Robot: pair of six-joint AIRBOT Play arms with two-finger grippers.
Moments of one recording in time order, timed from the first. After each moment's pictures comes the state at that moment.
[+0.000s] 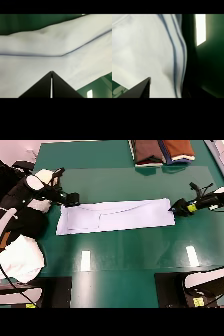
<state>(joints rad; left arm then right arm) -0.20 -1.42 1.23 1.04 -0.98 -1.46 -0.43 -1.68 1.20 -0.90 1.33 1.11</state>
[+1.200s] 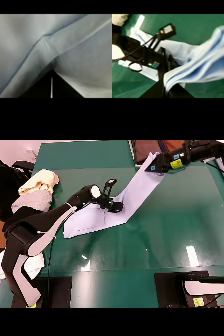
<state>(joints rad) -0.57 -1.92 1.64 1.01 -0.87 -1.52 0.08 -1.45 1.78 -0.86 1.40 1.33</state>
